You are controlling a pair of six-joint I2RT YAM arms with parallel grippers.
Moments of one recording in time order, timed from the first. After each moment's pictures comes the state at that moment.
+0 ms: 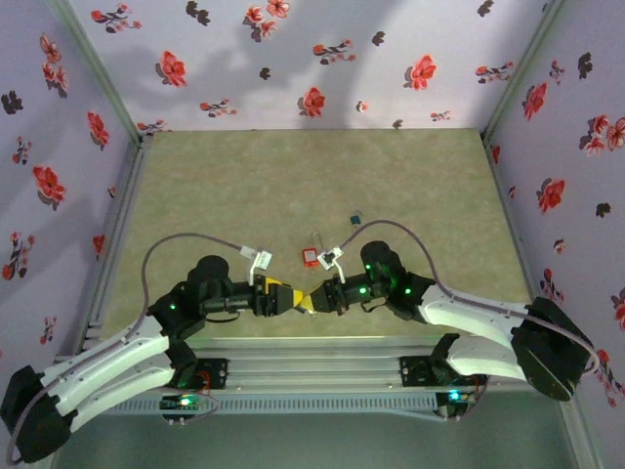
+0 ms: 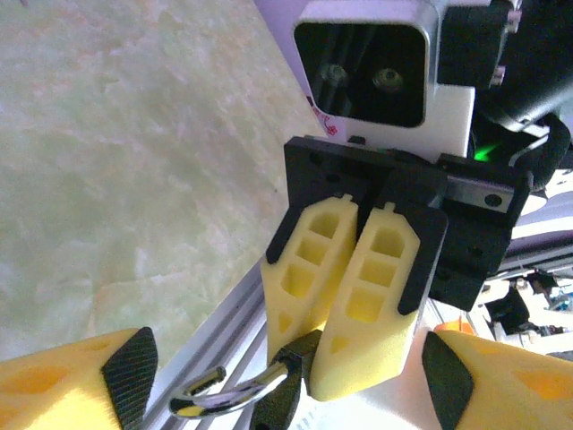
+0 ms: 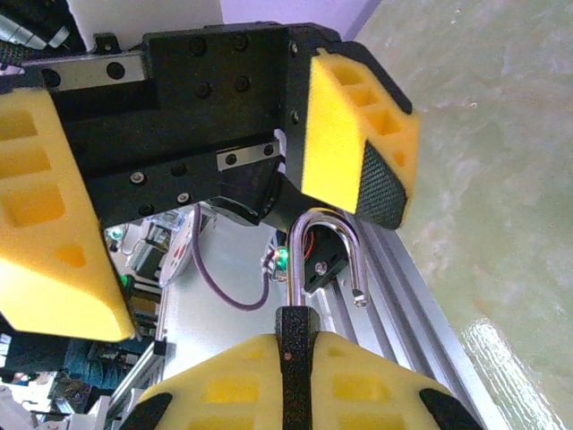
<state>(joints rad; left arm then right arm) -0.86 0.72 0.40 -0.01 0.51 -0.78 0.89 1.15 0.48 0.31 -0.82 0.69</state>
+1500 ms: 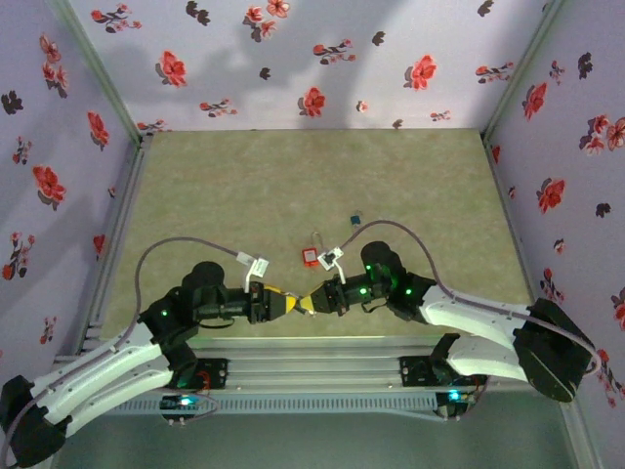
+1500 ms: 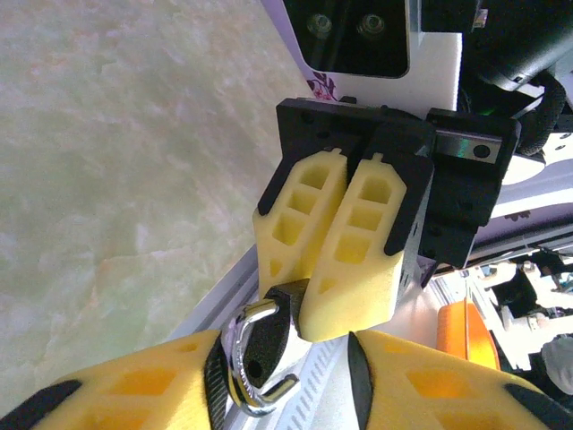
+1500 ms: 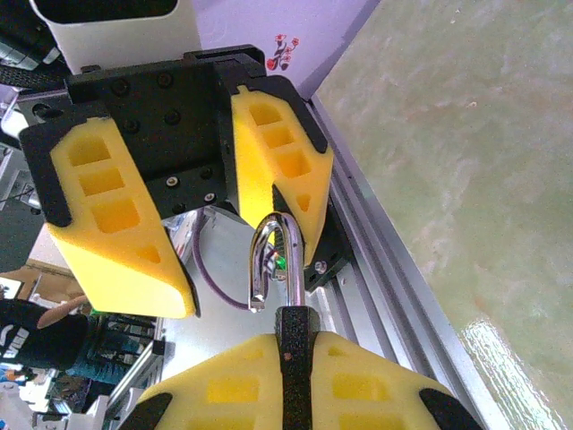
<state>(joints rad) -0.89 0.62 0.40 -0.12 0.49 -0.75 0.90 1.14 0.48 0.30 -0.81 0.68</state>
